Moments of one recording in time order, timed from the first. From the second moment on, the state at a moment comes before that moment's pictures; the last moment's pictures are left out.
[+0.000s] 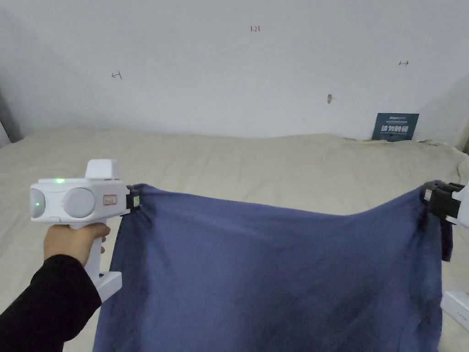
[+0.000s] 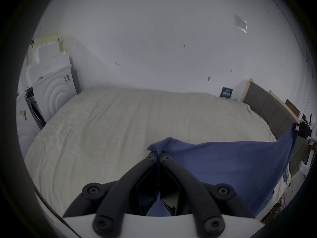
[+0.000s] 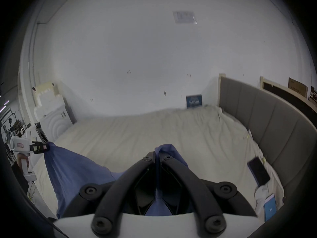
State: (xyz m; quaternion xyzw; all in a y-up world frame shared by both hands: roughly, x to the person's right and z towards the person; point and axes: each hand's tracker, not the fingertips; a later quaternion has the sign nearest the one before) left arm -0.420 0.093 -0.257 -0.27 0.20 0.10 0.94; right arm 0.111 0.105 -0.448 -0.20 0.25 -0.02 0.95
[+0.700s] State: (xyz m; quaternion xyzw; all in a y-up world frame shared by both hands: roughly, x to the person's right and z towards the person) left arm -0.454 0.311 -0.278 -0.11 0.26 0.03 0.96; right arm 0.063 0.314 -0.499 0.00 0.26 0.00 0.97
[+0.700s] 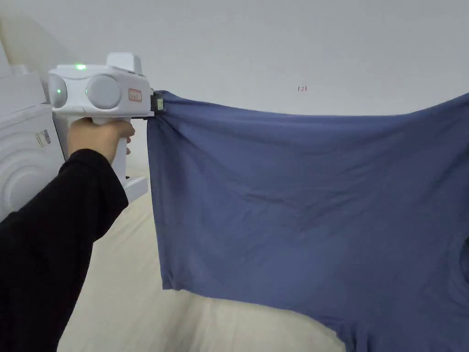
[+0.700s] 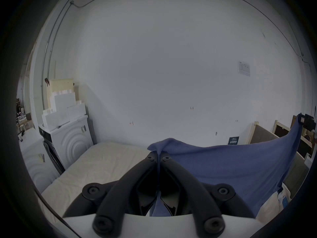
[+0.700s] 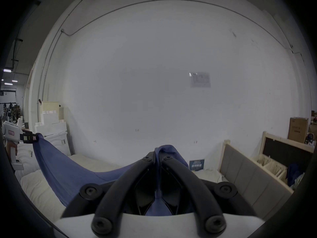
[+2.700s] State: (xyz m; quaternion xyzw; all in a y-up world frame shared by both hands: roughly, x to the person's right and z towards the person) left arm -0.344 -0.111 -0.076 -0.38 0.24 0.14 0.88; right arm 0.200 -0.105 -0.262 -0.35 0.20 -0.04 0.91
